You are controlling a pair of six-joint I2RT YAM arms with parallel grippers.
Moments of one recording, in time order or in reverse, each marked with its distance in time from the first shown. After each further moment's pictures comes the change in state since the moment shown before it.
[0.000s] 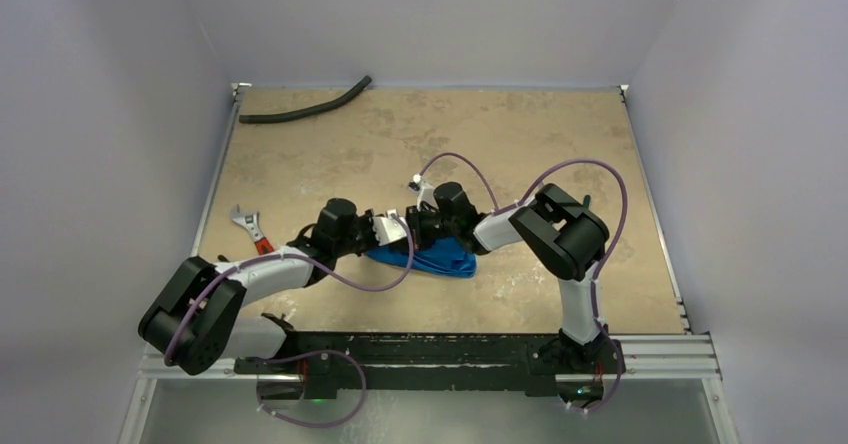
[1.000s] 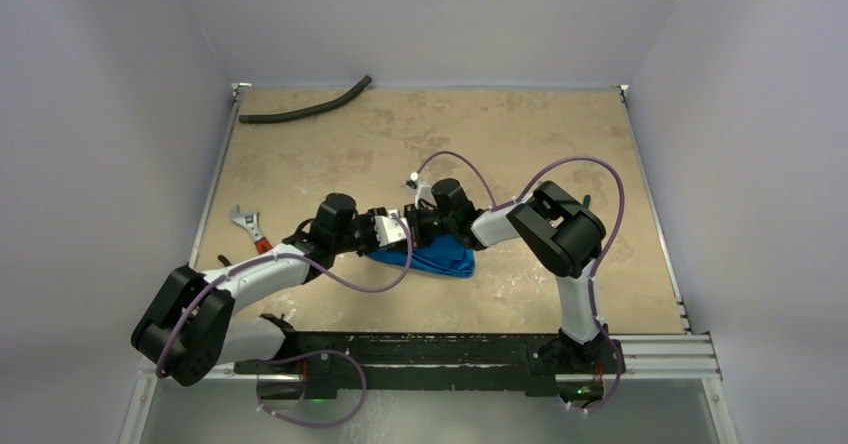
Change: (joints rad) left arm 0.000 -0.060 0.072 -0.157 0.114 0.003; right arm -0.002 0.027 0.045 -0.045 -0.043 0.001
